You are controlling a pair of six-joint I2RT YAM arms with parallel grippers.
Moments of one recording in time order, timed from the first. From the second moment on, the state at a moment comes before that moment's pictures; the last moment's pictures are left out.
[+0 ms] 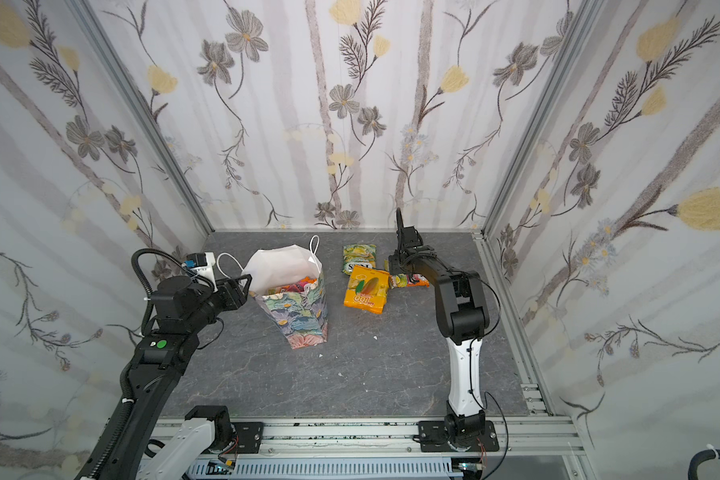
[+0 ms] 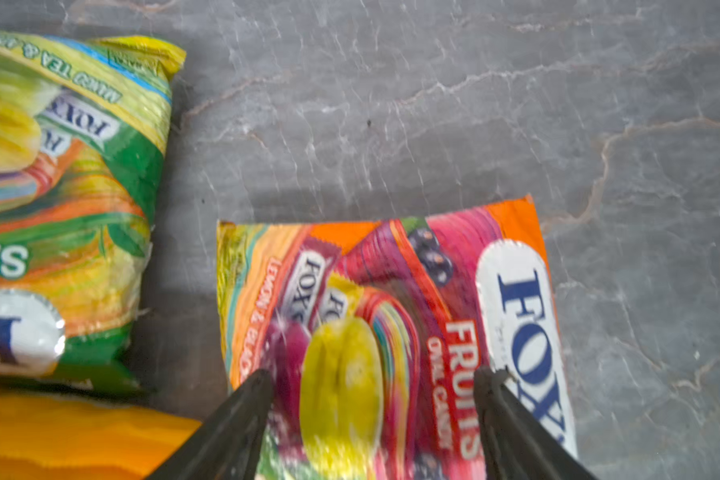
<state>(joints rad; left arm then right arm) -0.04 0.82 0.80 -0.32 0.25 -0.34 0.24 2.11 1.55 -0.42 0.10 0.15</state>
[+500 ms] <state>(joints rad) -0.04 0.83 0.80 -0.32 0.25 -0.34 0.23 1.81 1.13 -0.29 0.05 0.24</state>
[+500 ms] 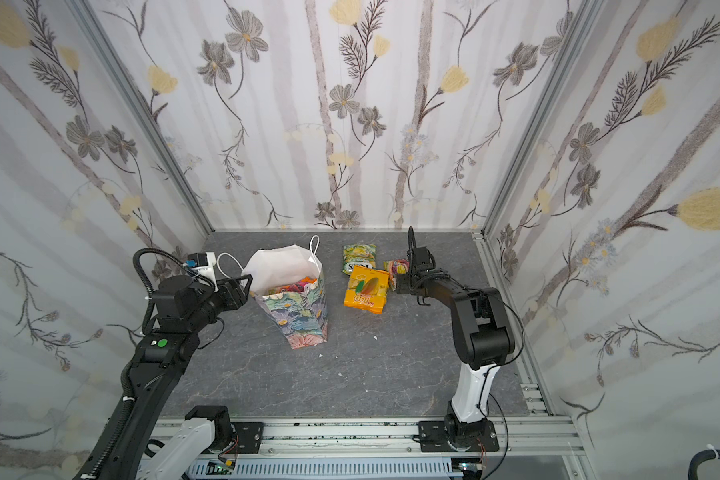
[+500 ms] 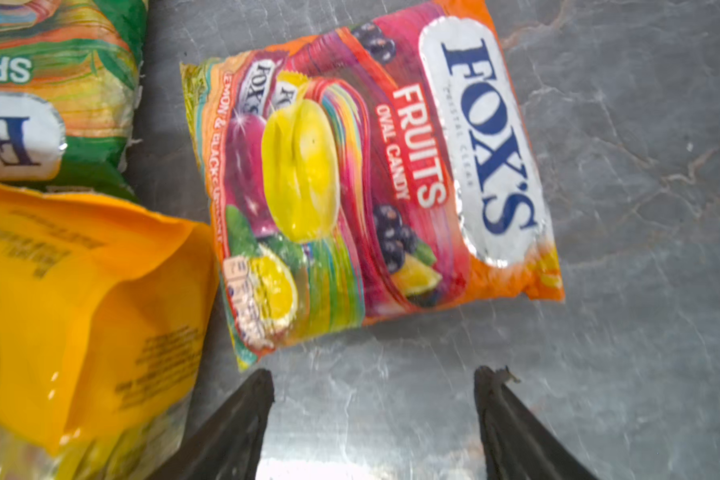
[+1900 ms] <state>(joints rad) -0.06 0.81 0.79 -0.38 0.25 -0.32 0.23 1.80 1.04 -0.25 -0.03 0.24</state>
